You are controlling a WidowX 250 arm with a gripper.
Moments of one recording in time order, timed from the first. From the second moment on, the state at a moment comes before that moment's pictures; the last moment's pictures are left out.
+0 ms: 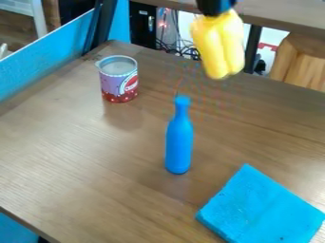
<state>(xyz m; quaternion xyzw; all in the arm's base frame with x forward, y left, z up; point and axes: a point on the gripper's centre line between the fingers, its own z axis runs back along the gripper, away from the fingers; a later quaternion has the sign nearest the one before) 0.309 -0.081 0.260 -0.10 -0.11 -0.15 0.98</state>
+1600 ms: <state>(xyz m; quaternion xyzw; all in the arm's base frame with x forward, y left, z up) 0.409 0.048 0.118 -0.02 -0.08 -0.08 0.99</state>
